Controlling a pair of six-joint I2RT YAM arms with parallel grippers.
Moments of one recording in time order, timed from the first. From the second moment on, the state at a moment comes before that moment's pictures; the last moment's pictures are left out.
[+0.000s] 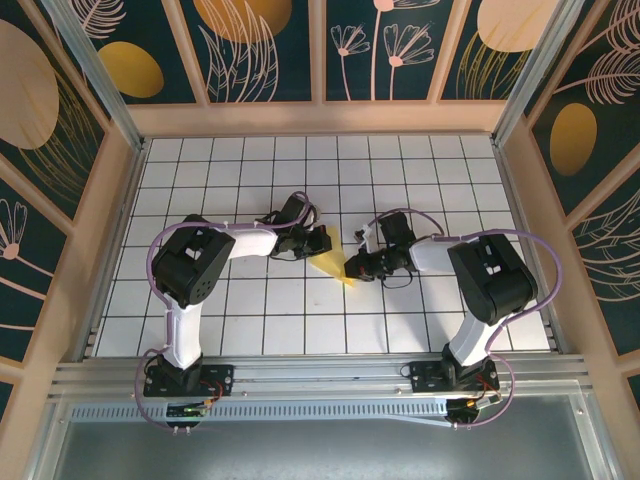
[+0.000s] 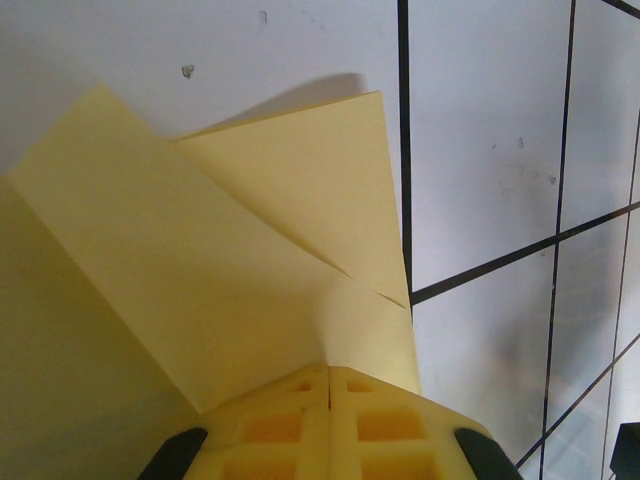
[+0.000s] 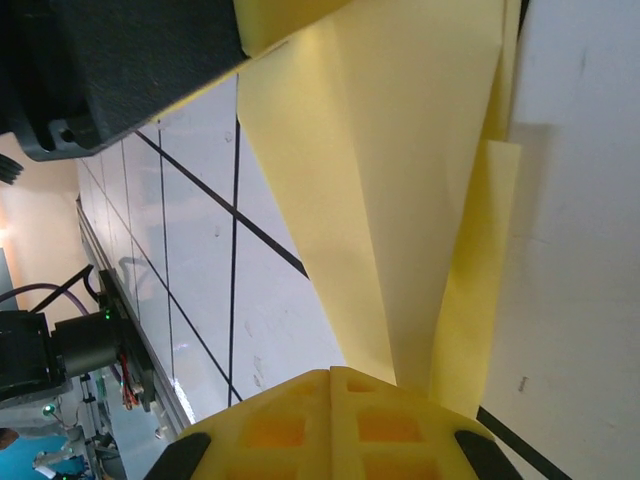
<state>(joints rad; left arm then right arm) -0.62 2.01 1.12 -0.01 0.38 -0.80 0.45 1.72 0.72 -0.06 -0.82 0.47</state>
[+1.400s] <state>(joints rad) -0.62 2.01 1.12 -0.01 0.38 -0.80 0.45 1.71 0.76 -0.05 -0.81 0.47</state>
